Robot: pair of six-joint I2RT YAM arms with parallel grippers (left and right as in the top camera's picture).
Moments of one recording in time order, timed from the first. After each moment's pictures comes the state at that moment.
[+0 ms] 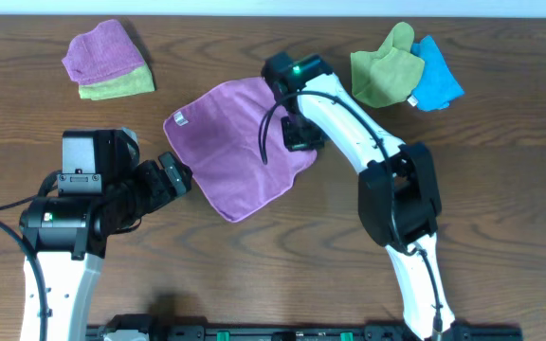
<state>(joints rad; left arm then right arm) -0.02 1.07 1.09 -1.08 0.30 -0.56 0.53 2.34 2.02 -1.37 0.19 0.48</state>
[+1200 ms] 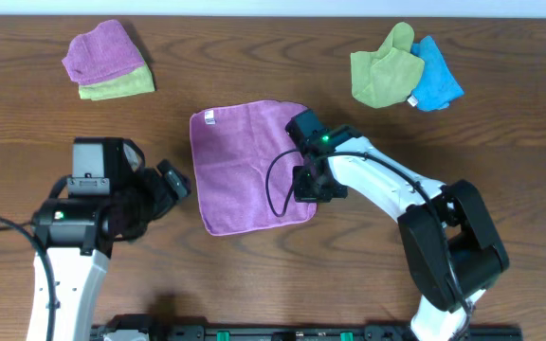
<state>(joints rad) -0.02 1.07 0.98 -1.07 0.28 -0.70 0.55 1.92 1.25 -0.86 -0.06 0.55</state>
